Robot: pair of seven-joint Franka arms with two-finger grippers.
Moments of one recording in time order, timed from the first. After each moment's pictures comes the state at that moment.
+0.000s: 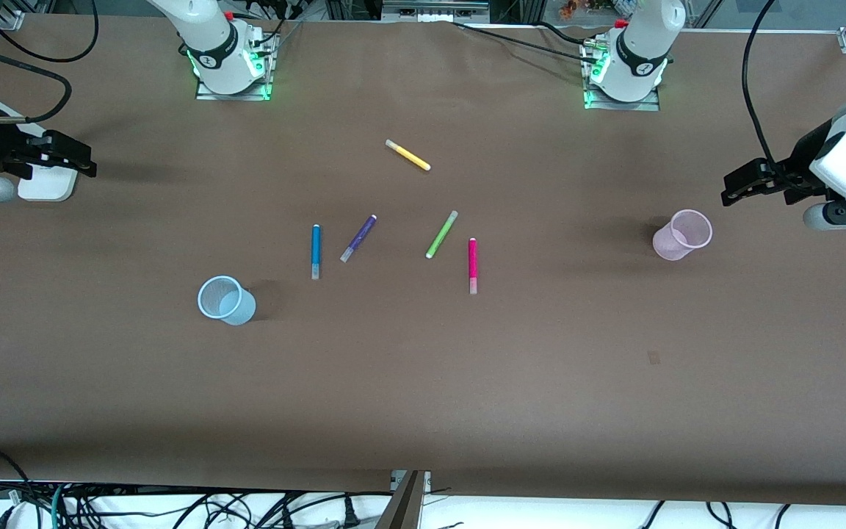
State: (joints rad) left arm 0.08 0.11 -0.15 -1.49 -0.02 1.51 -0.13; right arm 0.09 0.07 -0.08 -1.52 0.00 1.45 -0.04
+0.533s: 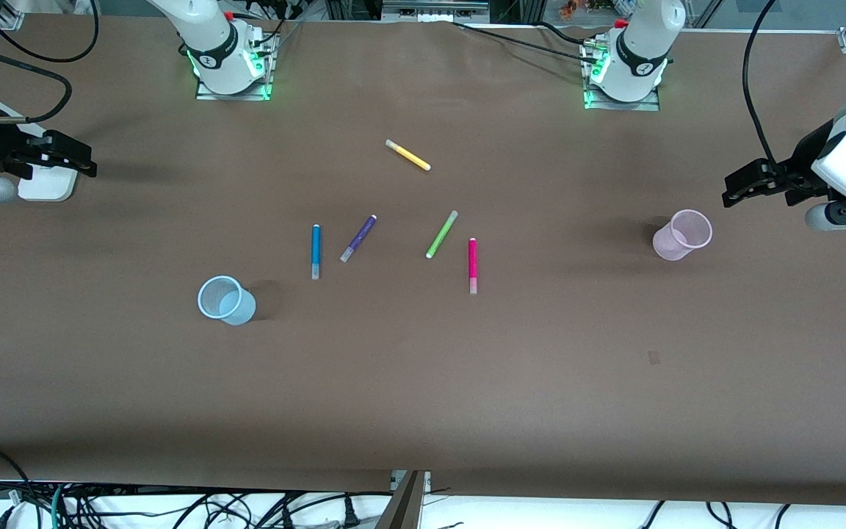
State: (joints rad) left arm 0.08 0.11 -0.15 -1.49 -0.02 1.52 -0.13; right arm 0.09 0.07 -0.08 -1.52 0.00 1.45 -0.04
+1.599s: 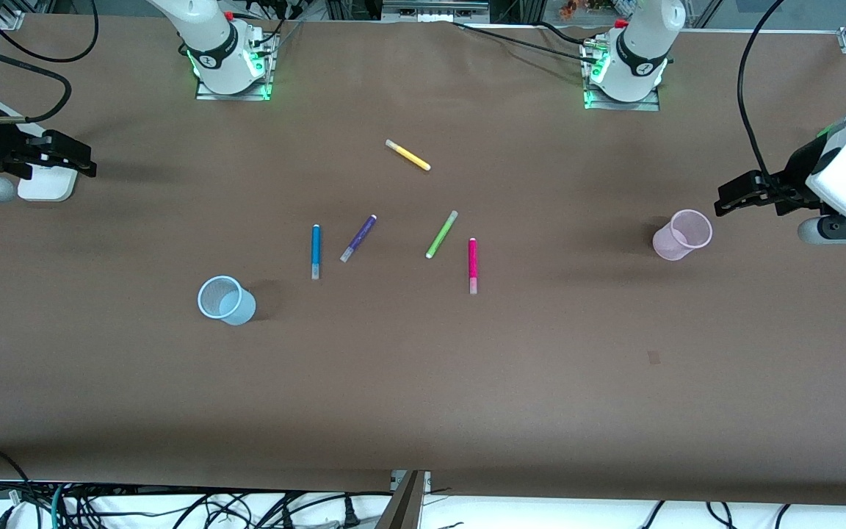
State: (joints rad) left arm 0.08 0.15 -0.15 -1.46 -0.05 1.52 -0.13; right arm 0.09 0.07 -0.08 -1.52 0.00 1.45 -0.04
